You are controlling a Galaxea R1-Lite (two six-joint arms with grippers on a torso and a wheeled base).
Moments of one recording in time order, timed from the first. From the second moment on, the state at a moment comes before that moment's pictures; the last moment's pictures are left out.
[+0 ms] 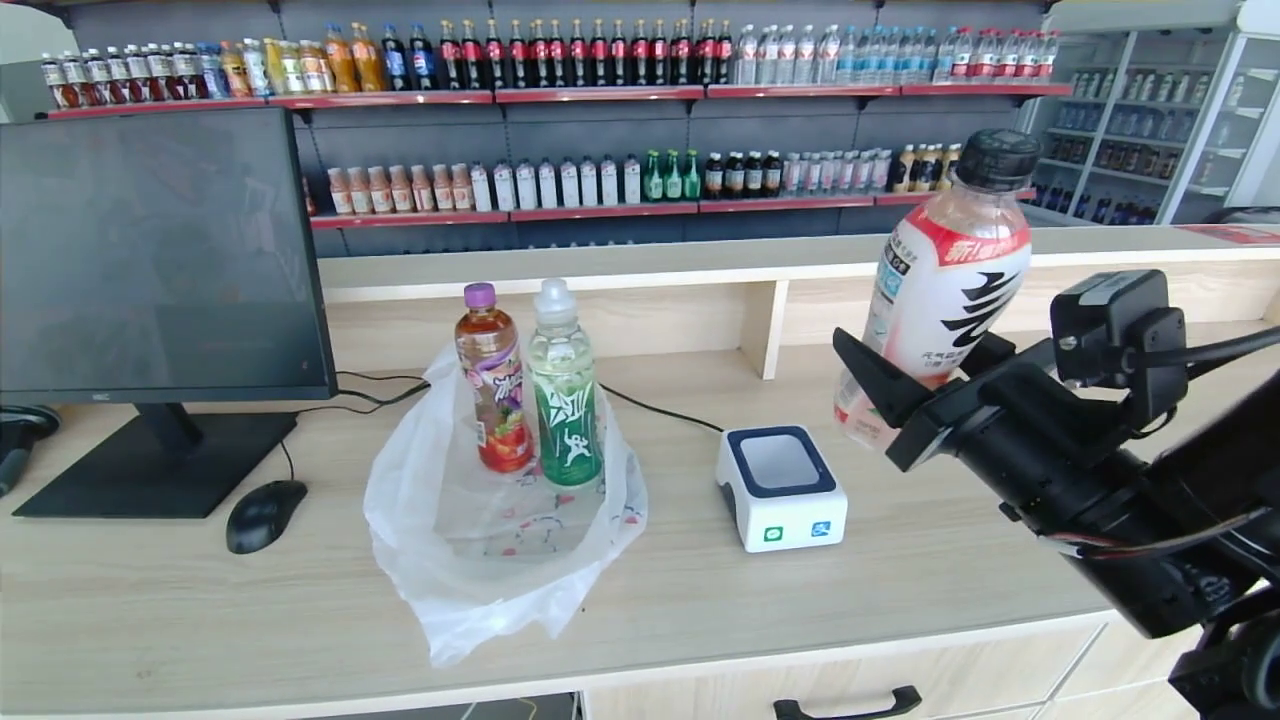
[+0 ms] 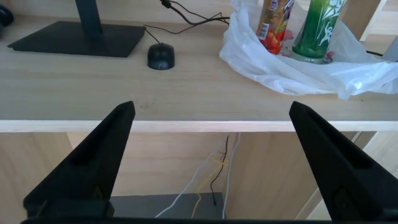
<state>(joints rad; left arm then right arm) 0.00 0.00 0.00 -0.01 0.00 0.00 0.55 1.68 -0.44 -1.57 -0.04 -0.26</state>
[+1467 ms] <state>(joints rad) 0.00 0.00 0.00 -0.02 -0.01 0.08 0.42 1.96 -0.56 -1.57 0.50 -0.73</state>
